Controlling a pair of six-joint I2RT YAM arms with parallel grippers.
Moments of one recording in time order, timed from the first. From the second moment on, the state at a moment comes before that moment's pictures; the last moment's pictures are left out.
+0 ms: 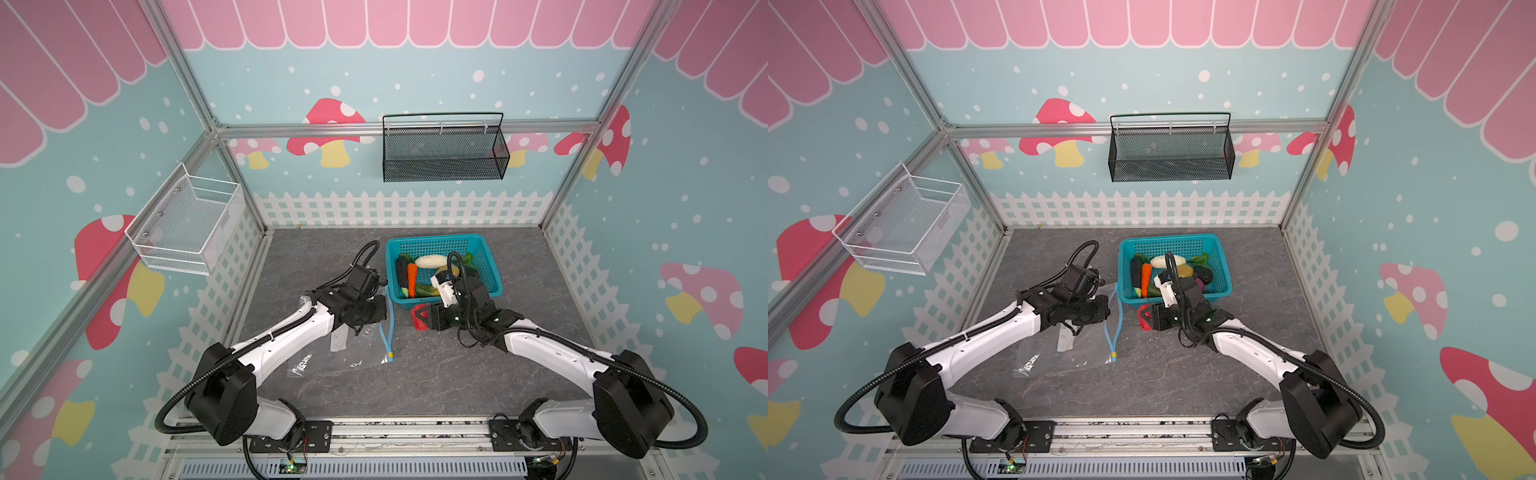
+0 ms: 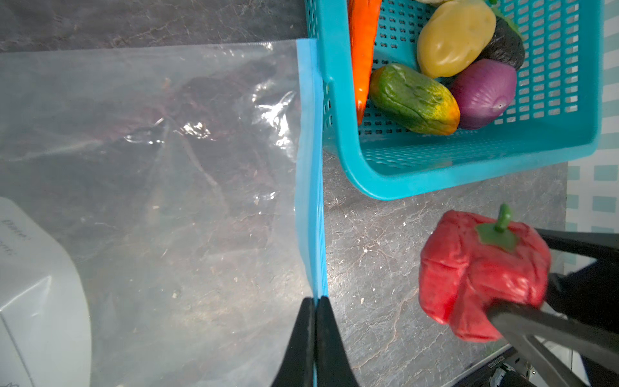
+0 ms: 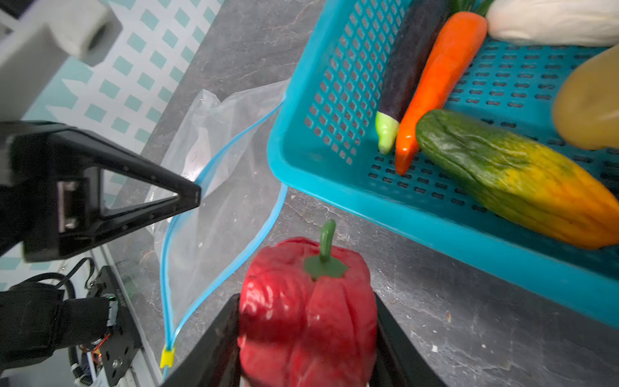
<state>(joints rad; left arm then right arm) -0.60 1.43 1.04 -0.60 0.11 -0.69 0.61 1.35 0.77 -0.09 -0.28 0.39</state>
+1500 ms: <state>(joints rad) -0.59 1.34 1.00 -0.58 0.13 -0.81 0.61 1.43 0.79 0.18 -0.51 0.80</state>
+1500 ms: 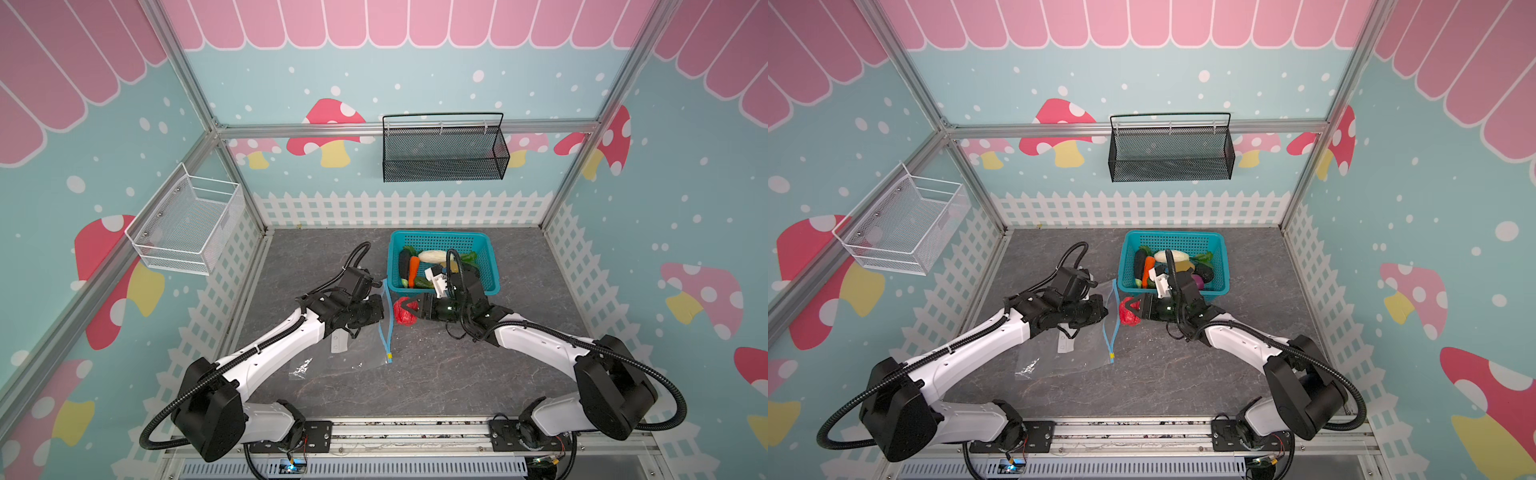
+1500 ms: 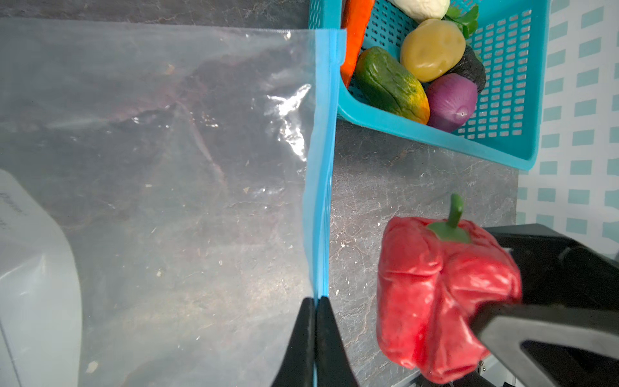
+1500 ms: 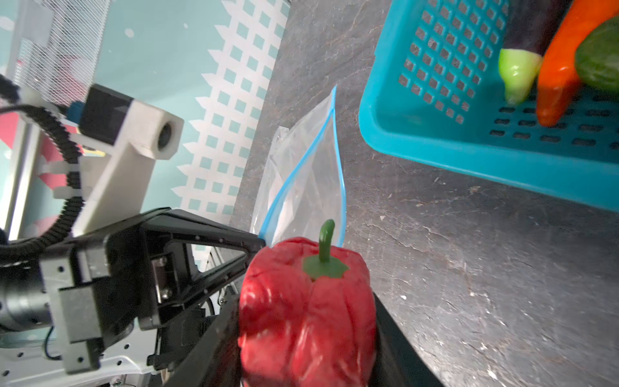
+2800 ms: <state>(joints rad) -0.59 1.30 1.00 -0.56 0.15 -0.82 0.66 1.56 0.77 0.36 -0.55 0.91</state>
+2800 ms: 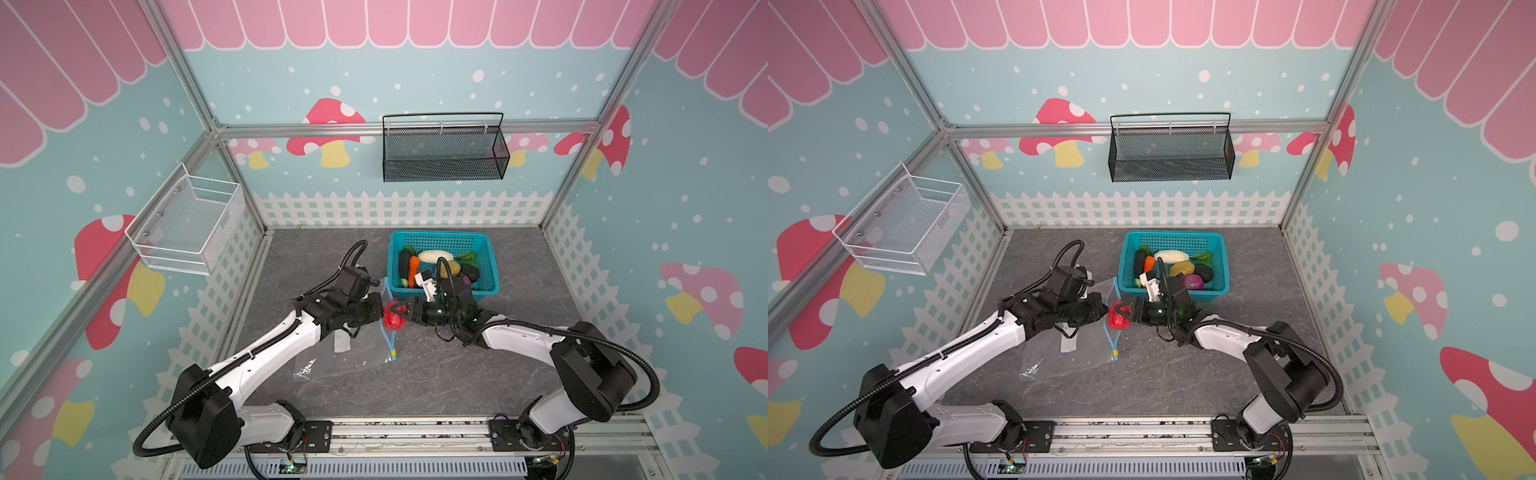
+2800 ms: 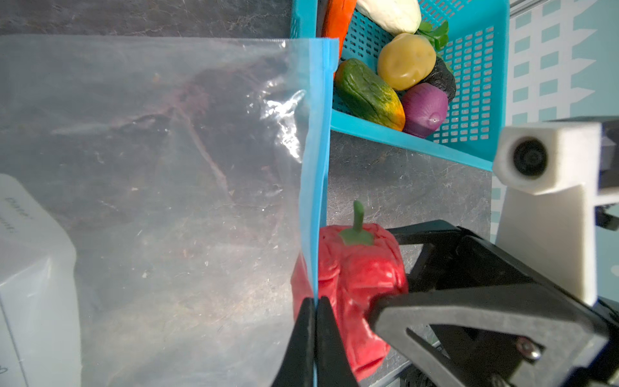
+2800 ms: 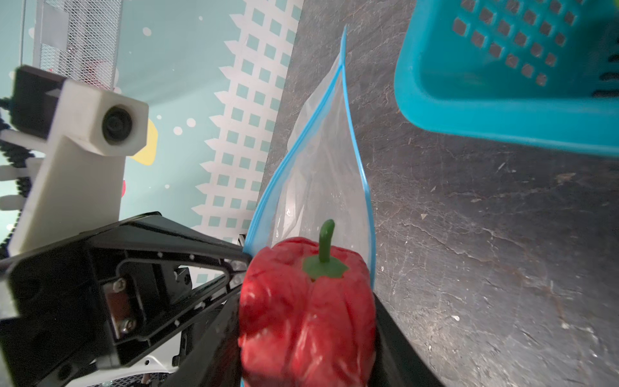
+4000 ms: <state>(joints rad) -0.60 1.29 0.99 -0.53 0.16 -0.83 0.69 1.63 0.83 0.27 -0.52 0.83</state>
